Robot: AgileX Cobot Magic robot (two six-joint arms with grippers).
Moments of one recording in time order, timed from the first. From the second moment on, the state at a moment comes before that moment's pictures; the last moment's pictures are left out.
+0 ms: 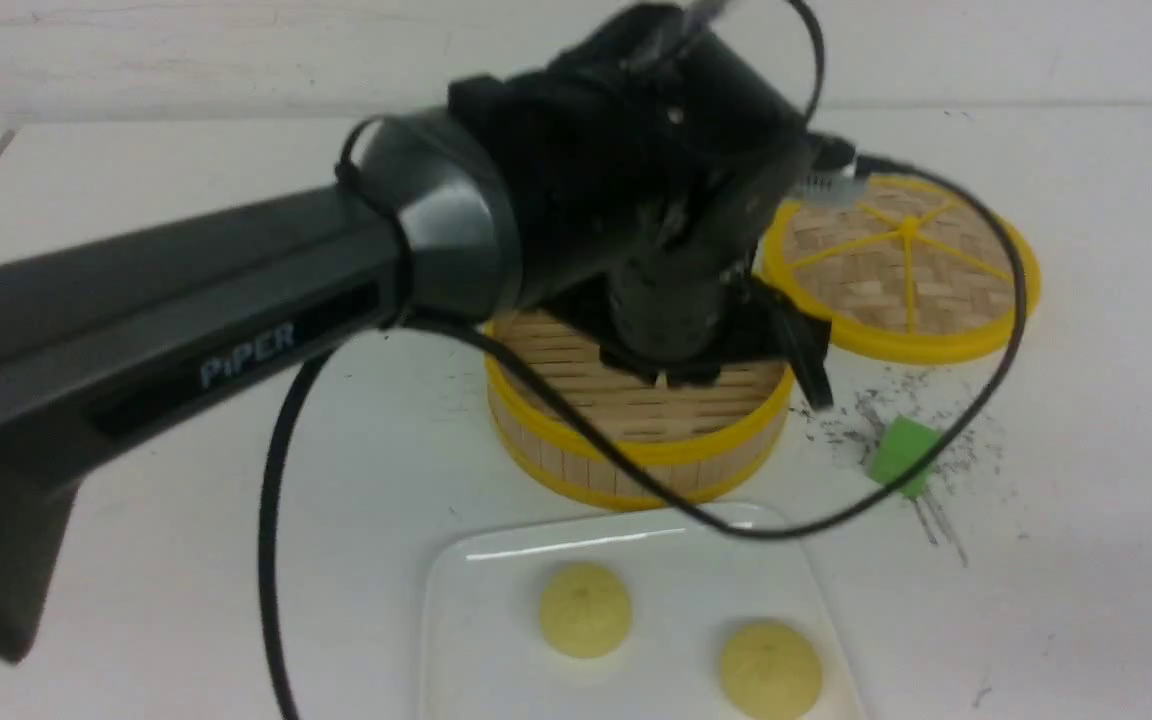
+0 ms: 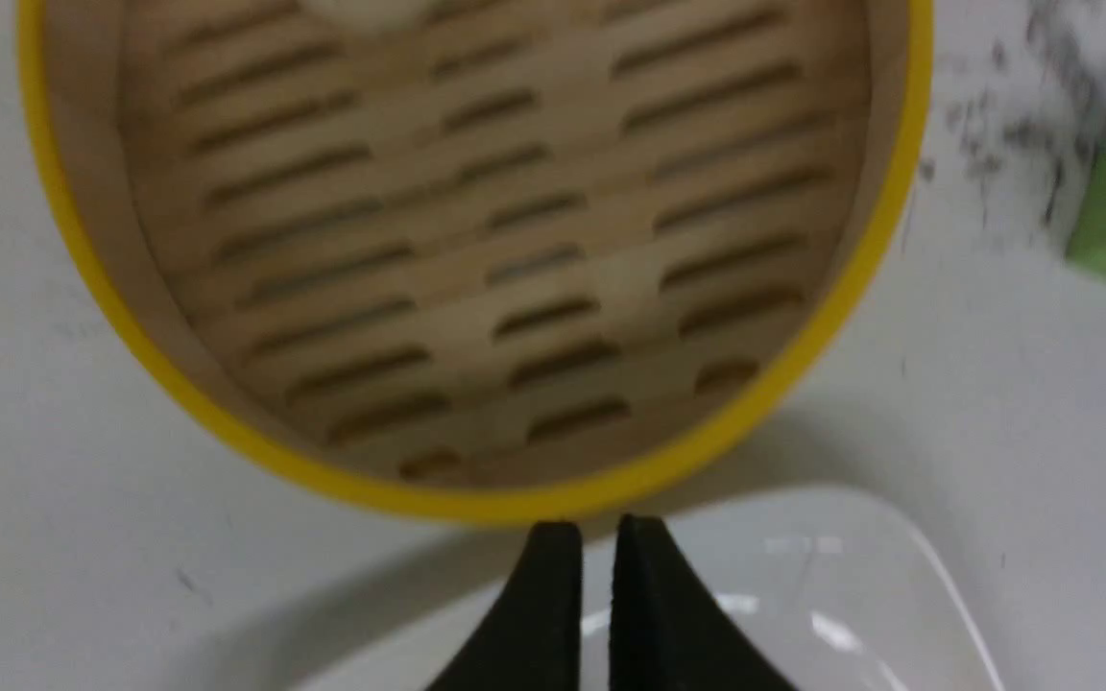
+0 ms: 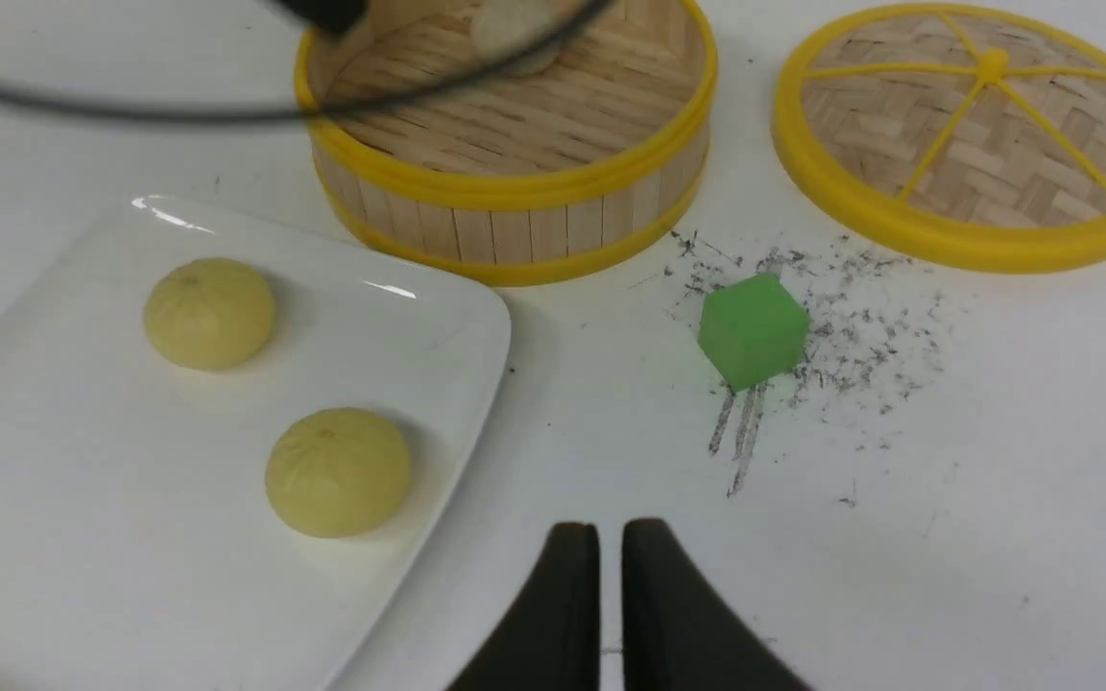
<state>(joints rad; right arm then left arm) 0.60 0.35 -0.50 -0.09 0.70 0.16 -0.85 1.91 -1.76 0.35 1.05 -0.67</state>
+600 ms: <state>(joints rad) 0.60 0.35 -0.50 -0.11 0.70 0.16 -0.56 2.27 -2.17 -0.01 1.05 -0.34</state>
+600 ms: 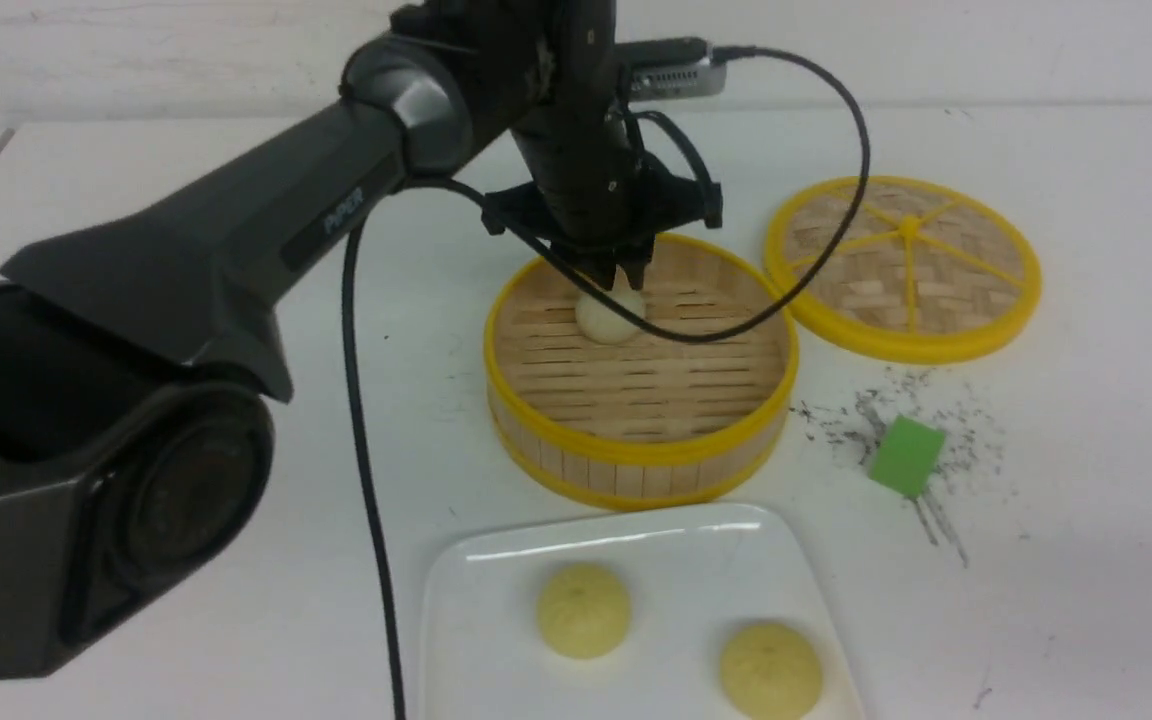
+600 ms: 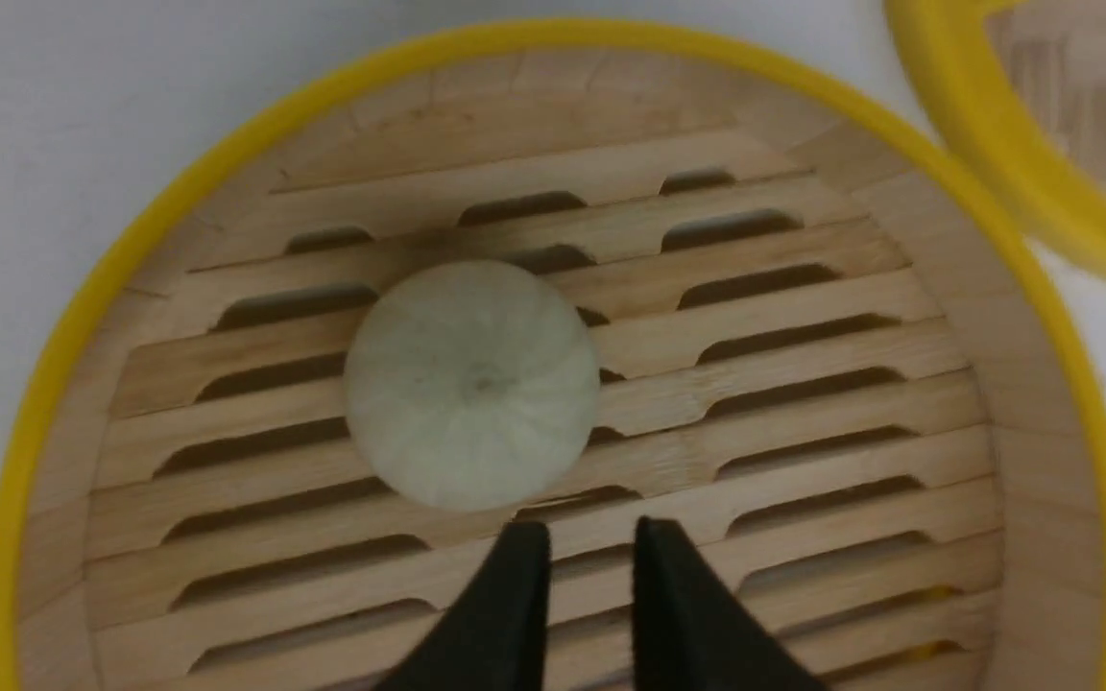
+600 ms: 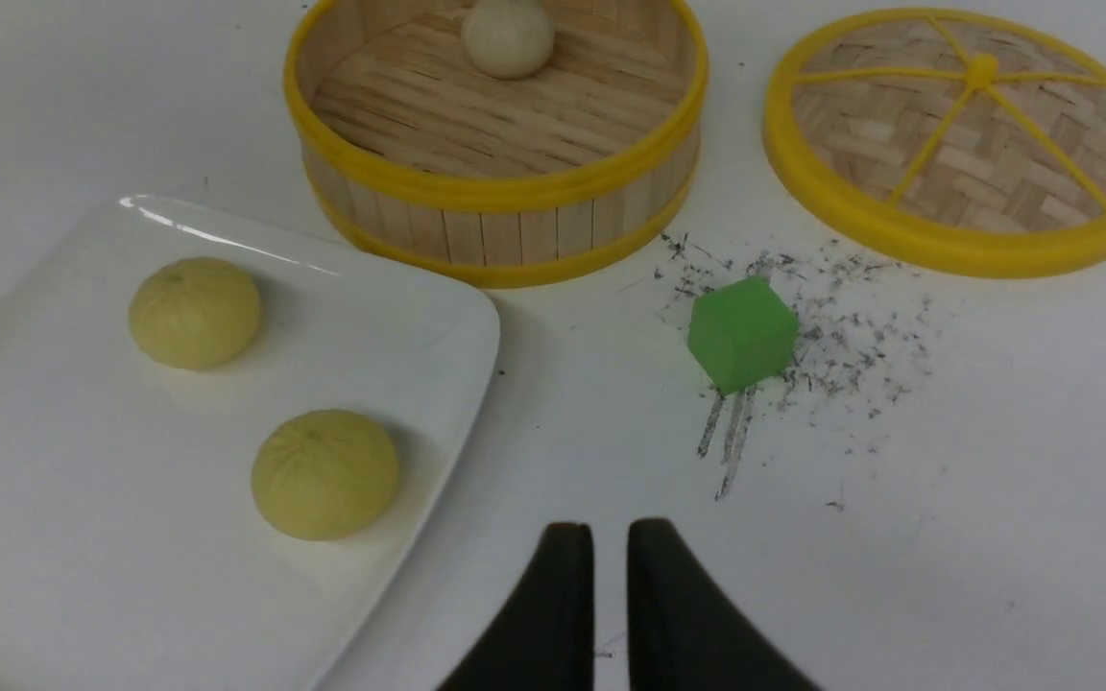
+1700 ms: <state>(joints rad) 0.60 0.35 -0.50 -0.11 0.70 0.16 -0.56 2.03 -2.34 0.05 1.24 -0.33</state>
